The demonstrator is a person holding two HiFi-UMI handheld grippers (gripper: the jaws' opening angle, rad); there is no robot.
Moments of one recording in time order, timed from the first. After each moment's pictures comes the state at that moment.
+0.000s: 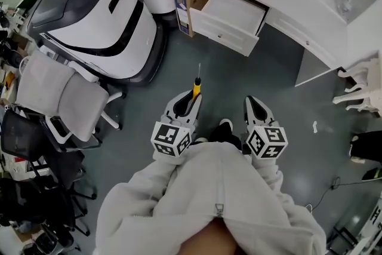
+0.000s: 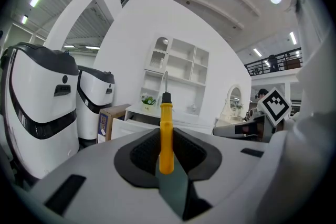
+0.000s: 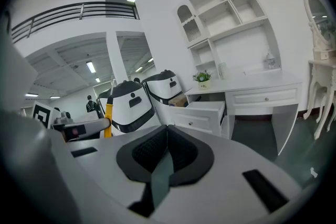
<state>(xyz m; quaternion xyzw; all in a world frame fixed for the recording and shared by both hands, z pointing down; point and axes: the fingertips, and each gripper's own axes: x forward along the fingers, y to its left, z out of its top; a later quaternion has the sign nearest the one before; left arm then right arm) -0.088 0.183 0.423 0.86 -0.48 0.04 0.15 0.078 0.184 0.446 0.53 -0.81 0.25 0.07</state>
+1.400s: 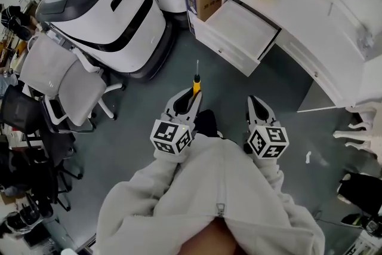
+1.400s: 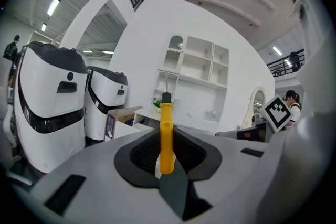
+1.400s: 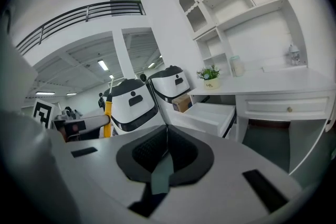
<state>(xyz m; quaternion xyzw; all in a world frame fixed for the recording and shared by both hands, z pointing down) -0.032 0.071 0.435 0.80 -0.57 0.02 0.17 0.139 0.043 0.467 0.45 -0.85 0.26 0.09</state>
